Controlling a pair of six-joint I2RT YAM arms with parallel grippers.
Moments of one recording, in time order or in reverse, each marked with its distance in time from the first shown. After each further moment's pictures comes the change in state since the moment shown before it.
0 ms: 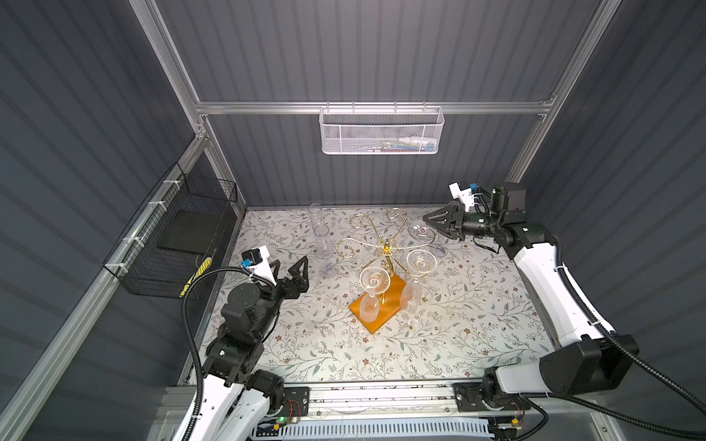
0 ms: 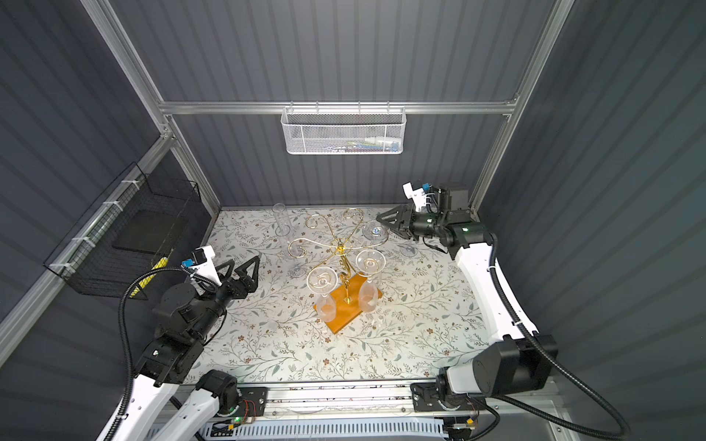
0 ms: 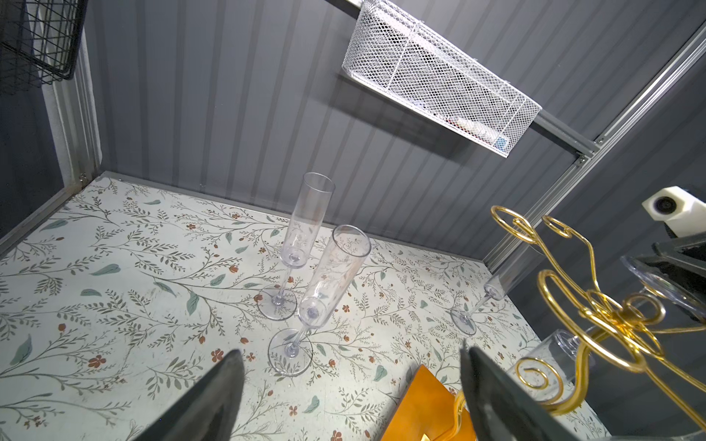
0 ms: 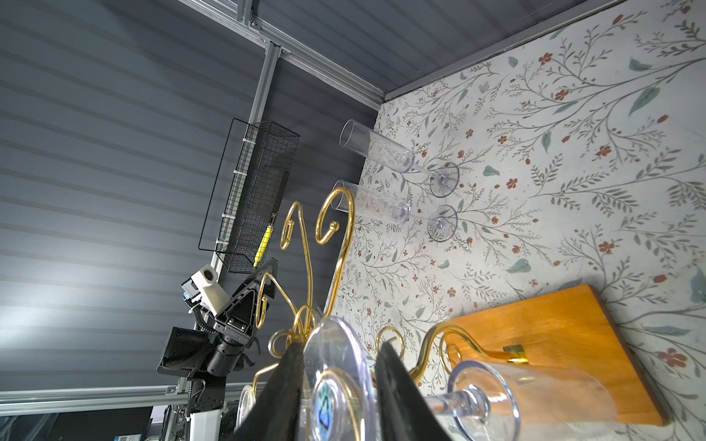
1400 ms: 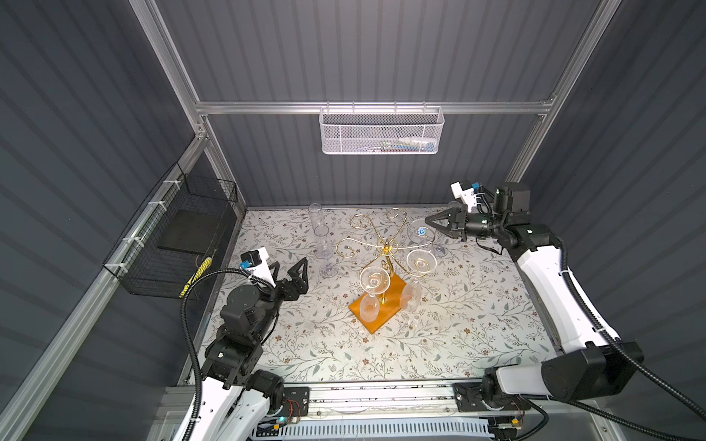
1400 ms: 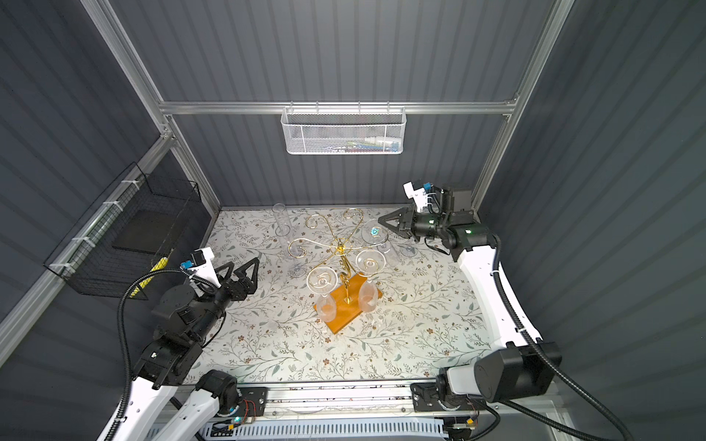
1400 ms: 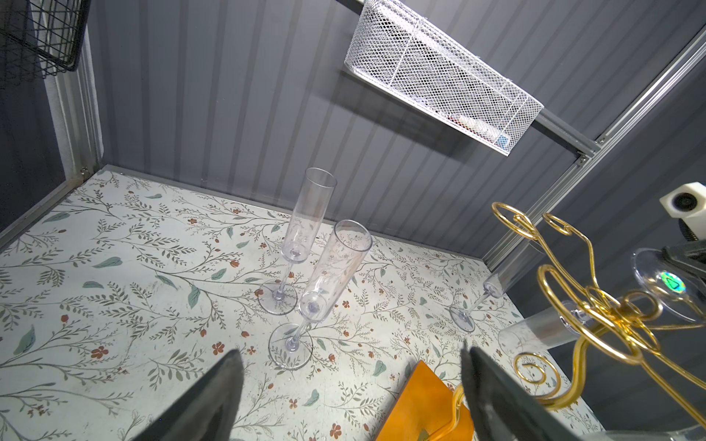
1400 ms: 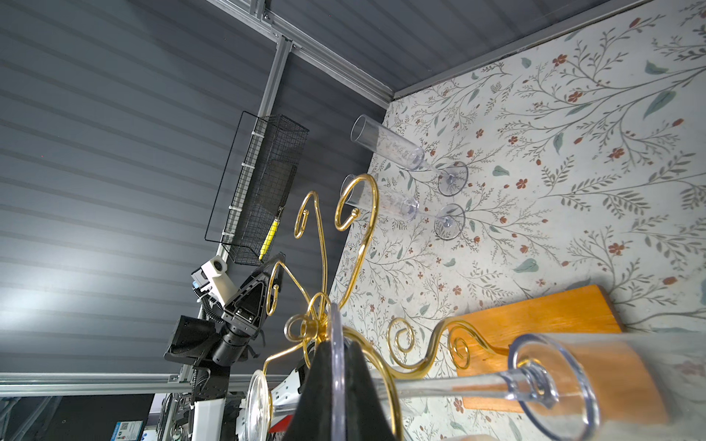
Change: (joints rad) left arm 0.000 -0.016 0.000 -0.021 0.000 -0.010; right arm -0.001 -0.030 0.003 -0.010 -0.017 -0.008
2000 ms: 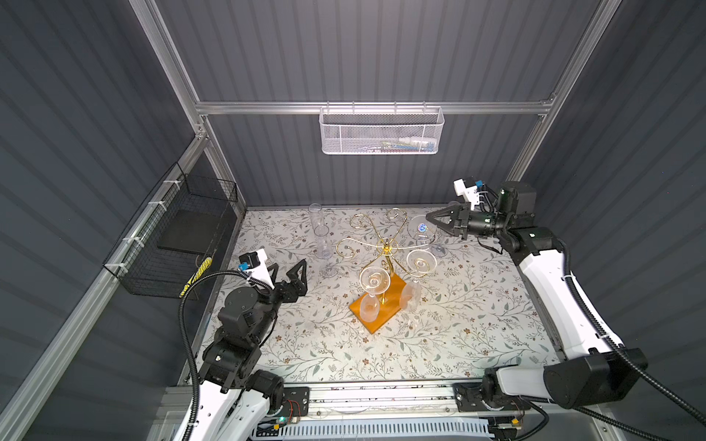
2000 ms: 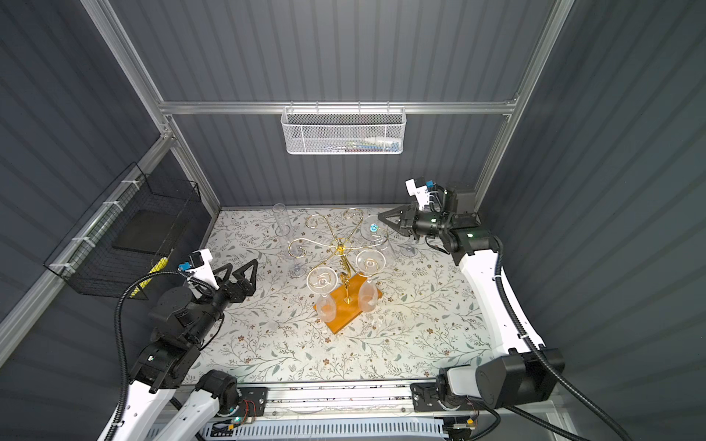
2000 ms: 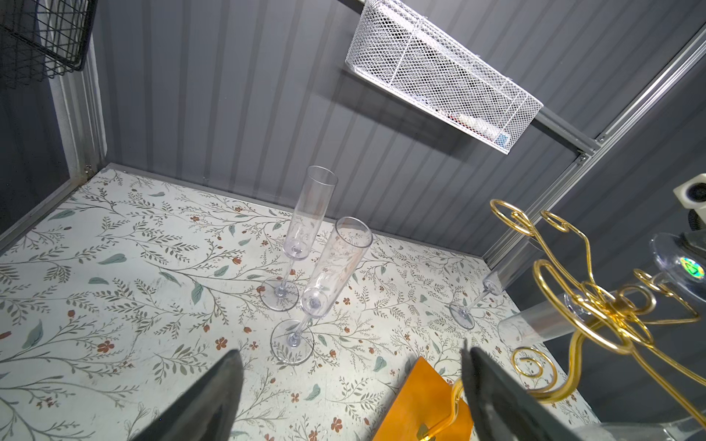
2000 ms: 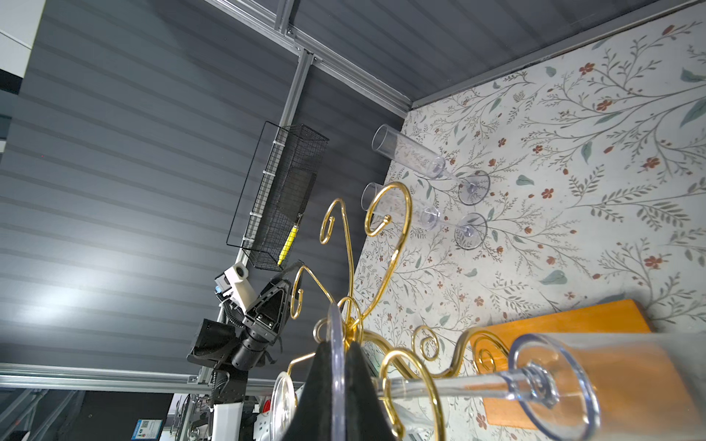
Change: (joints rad) left arm 0.000 -0.019 0.009 -0.036 0.000 0.000; right arm -0.001 -0.032 -0.027 0.120 -0.026 0.114
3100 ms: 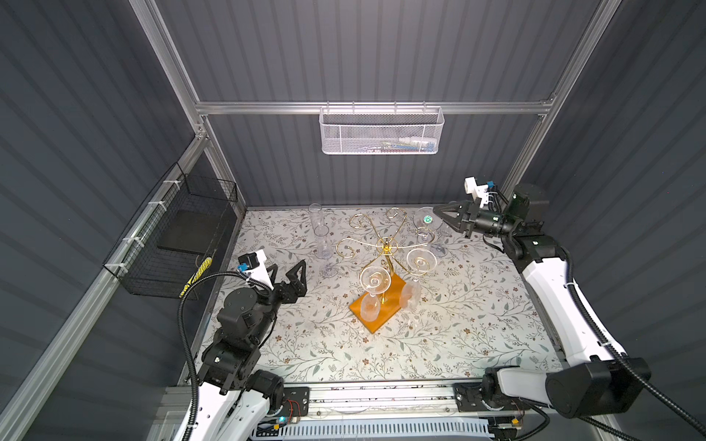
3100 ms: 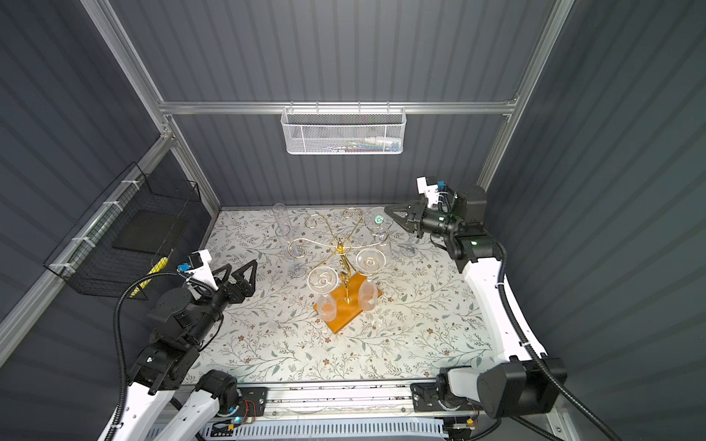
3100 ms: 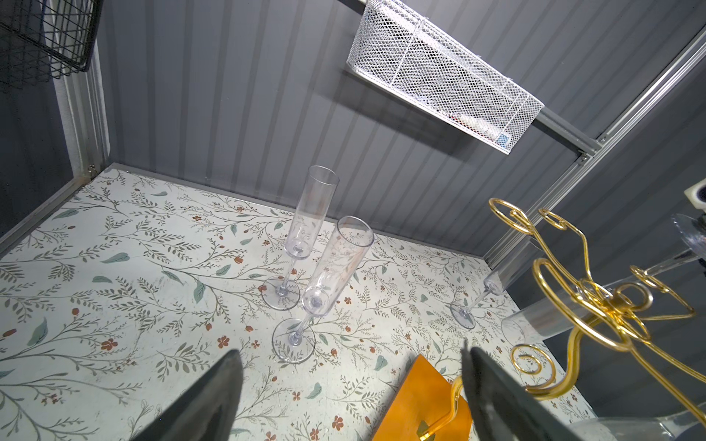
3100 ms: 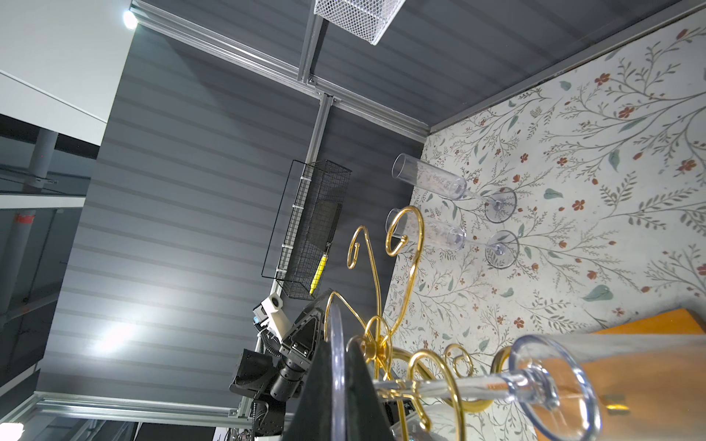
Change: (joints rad) left arm 0.000 -0.009 0.000 -0.009 -0.003 0.000; right arm -0.049 -0.065 -0.101 0.226 -0.002 0.254
